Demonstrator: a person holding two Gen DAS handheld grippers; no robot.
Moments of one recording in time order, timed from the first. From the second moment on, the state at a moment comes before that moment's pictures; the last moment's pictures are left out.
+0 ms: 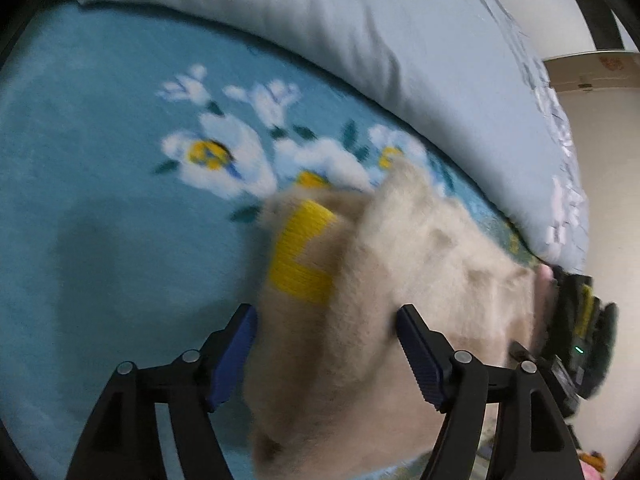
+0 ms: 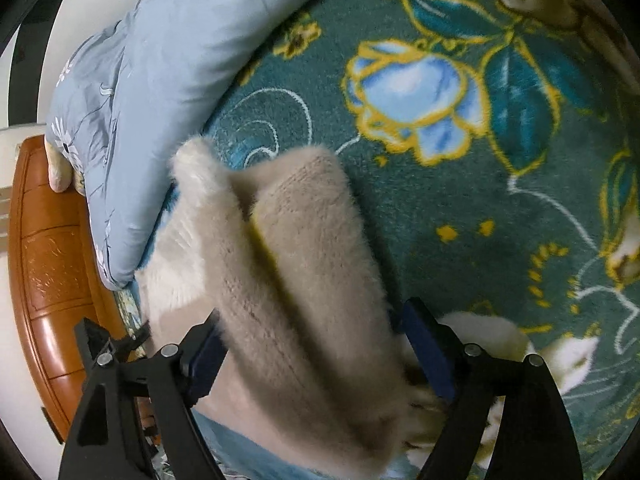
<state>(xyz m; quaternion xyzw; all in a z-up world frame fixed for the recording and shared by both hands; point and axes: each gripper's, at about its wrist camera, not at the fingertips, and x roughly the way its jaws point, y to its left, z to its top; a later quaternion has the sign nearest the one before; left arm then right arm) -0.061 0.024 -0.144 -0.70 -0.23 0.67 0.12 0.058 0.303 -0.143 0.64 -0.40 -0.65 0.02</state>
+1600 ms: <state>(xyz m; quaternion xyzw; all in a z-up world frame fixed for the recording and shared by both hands) 0.004 0.053 0.040 -0.63 -0.20 0.73 0.14 0.106 0.237 0.051 0.56 -0.44 -0.70 0.00</state>
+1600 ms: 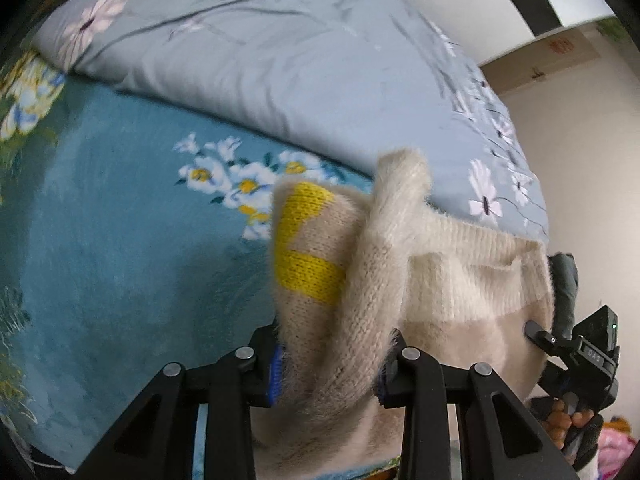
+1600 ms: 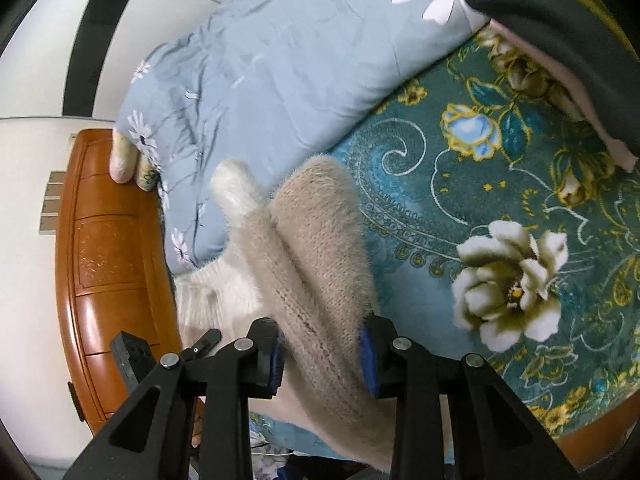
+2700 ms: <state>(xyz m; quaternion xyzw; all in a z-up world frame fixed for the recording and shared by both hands) 0.042 0.443 0.255 -0.46 -0.17 0.85 0.20 0.162 0.565 0.295 0.41 -0.30 -0.84 0.18</state>
